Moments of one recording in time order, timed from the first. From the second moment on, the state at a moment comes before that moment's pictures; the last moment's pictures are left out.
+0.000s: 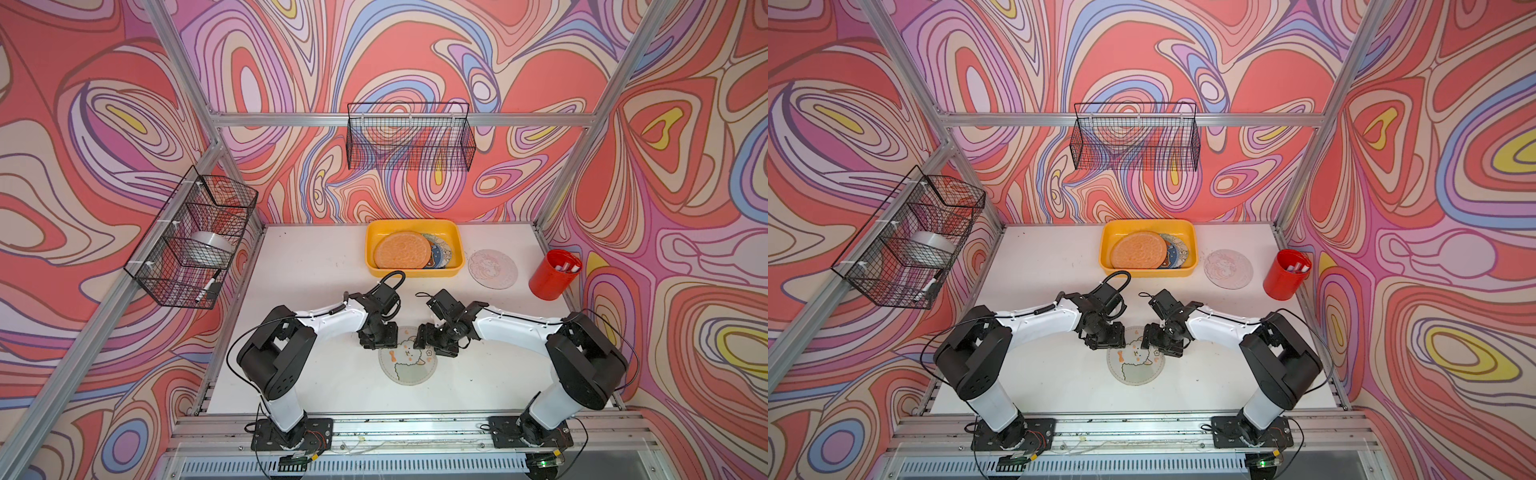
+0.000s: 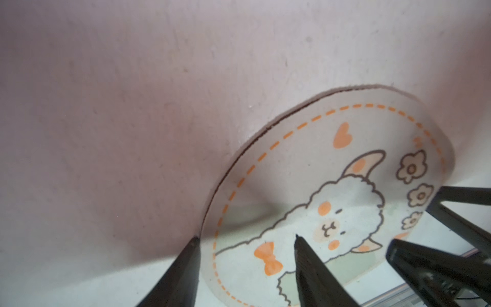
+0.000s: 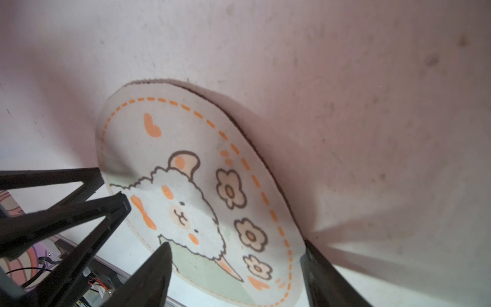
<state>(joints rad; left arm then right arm) -0.70 1.72 1.02 -0.65 0.22 -0.66 0.70 1.63 0.89 -0.50 -0.30 0.85</state>
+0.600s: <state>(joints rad) -0.71 1.70 1.01 -0.65 0.21 -0.66 0.70 1.66 0.88 -0.49 -0.30 0.86</state>
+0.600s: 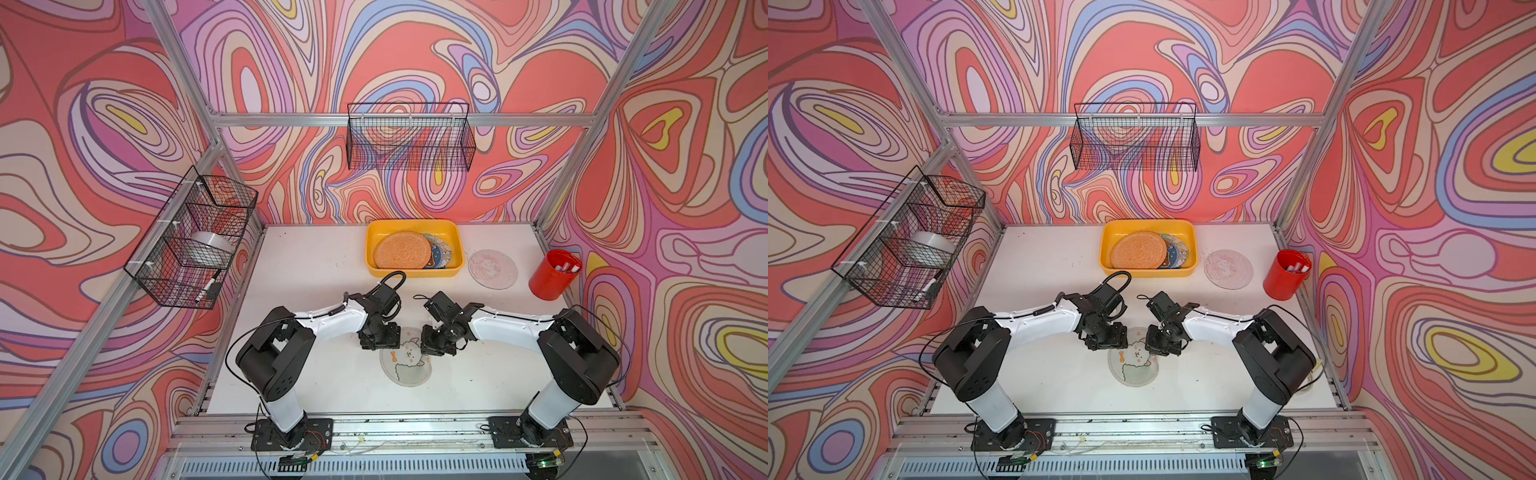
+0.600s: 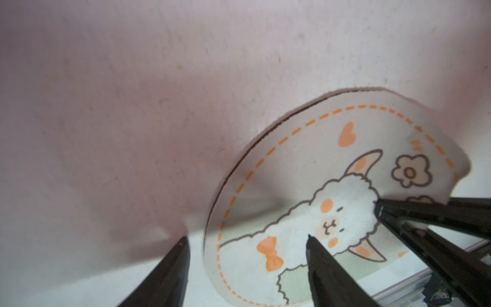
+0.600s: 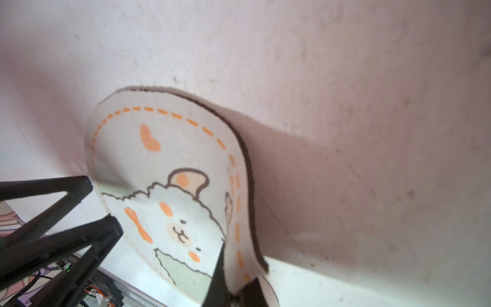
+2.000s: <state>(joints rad) -0.57 1.40 0.84 -0.59 0.17 -0.69 0.43 2.24 2.20 -0.78 -0.36 0.56</state>
